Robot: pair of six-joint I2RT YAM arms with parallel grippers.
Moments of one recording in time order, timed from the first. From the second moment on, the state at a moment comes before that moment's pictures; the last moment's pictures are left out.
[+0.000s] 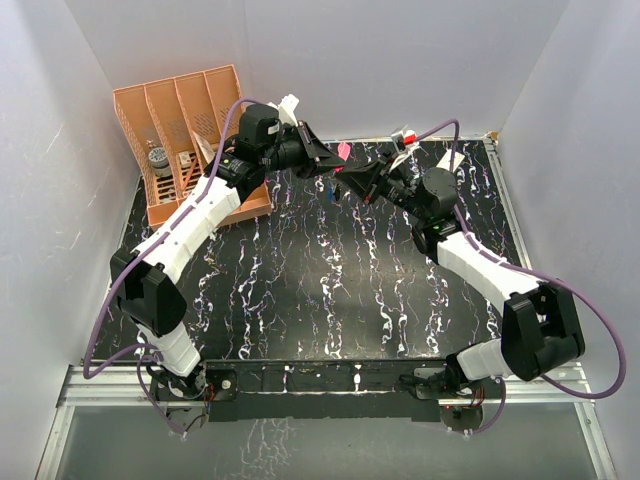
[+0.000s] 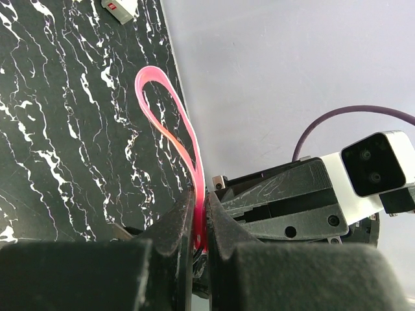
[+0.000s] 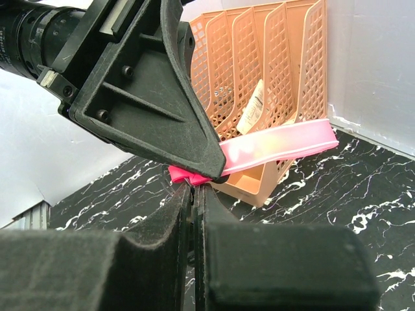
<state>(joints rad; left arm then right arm) -0.52 1.71 1.70 -0.35 0.49 -0.95 0.37 1.39 0.93 0.70 -0.57 0.43</state>
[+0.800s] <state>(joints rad) -0.52 1.71 1.69 -0.29 0.42 -0.93 0.37 1.33 0.90 0.70 -0.54 0.43</state>
